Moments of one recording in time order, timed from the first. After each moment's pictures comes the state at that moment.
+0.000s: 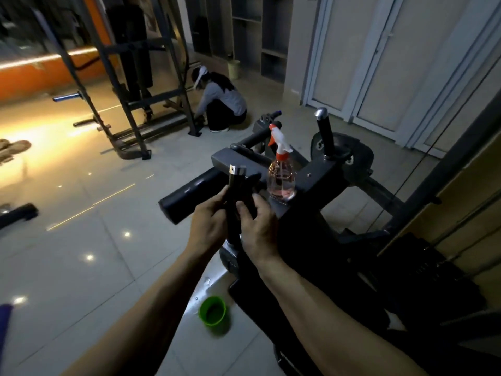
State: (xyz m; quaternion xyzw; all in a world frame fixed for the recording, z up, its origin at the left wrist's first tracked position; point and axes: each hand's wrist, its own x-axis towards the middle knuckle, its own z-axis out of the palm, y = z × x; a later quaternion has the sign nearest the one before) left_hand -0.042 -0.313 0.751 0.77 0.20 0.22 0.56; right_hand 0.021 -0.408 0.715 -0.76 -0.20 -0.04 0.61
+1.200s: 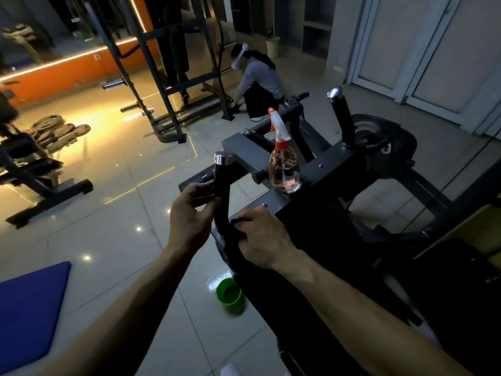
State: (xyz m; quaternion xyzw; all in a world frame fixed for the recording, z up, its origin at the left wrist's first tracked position) left_hand -0.037 -0.334 0.742 0.79 0.30 0.33 0.42; right_hand 0.073 -0.463 0.683 -0.81 -0.54 0.06 0.22
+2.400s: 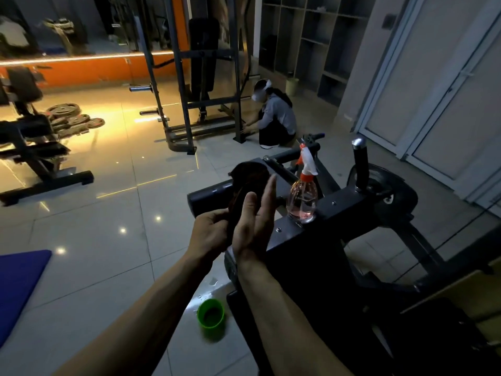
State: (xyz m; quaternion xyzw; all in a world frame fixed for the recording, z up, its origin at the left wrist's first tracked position) left_hand -0.052 -0.339 0.757 0.66 0.35 0.27 0.61; right_hand 0.012 -0.386 0.745 -0.67 -0.24 0.00 0.71
